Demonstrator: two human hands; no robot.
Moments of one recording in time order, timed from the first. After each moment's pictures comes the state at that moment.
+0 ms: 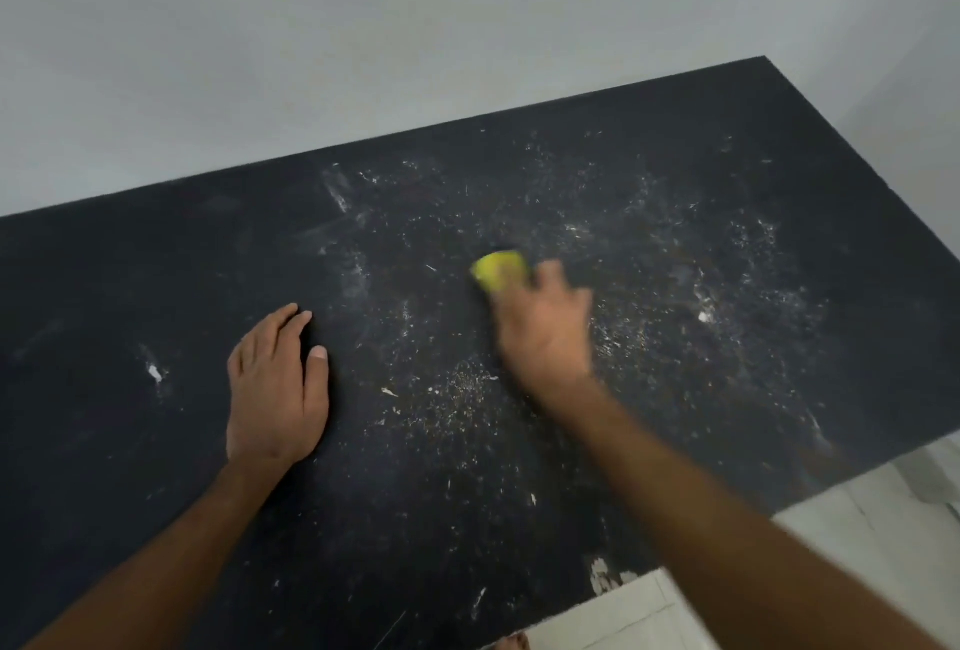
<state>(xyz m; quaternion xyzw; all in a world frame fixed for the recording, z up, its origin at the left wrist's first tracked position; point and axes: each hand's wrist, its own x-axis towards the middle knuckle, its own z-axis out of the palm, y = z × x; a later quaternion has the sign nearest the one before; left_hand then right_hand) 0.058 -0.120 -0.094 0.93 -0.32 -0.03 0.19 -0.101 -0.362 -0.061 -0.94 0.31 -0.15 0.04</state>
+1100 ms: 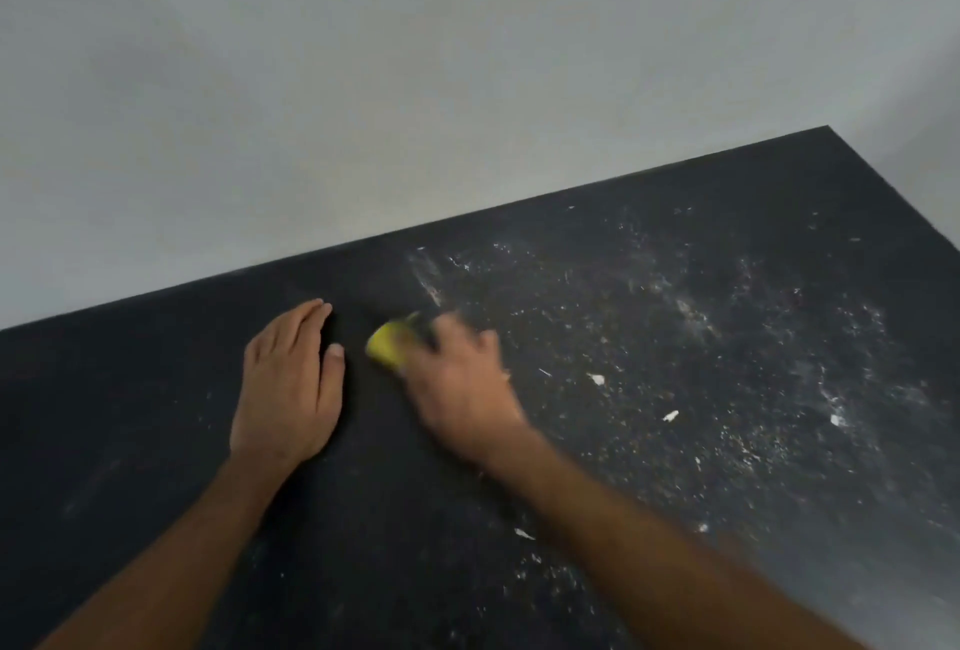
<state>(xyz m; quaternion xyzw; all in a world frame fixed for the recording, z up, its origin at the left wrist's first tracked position) 0.248 -0.138 -0.095 0.90 -0.40 -0.03 0.18 0.100 -0.281 -0.072 -0.98 0.17 -0.11 0.08</state>
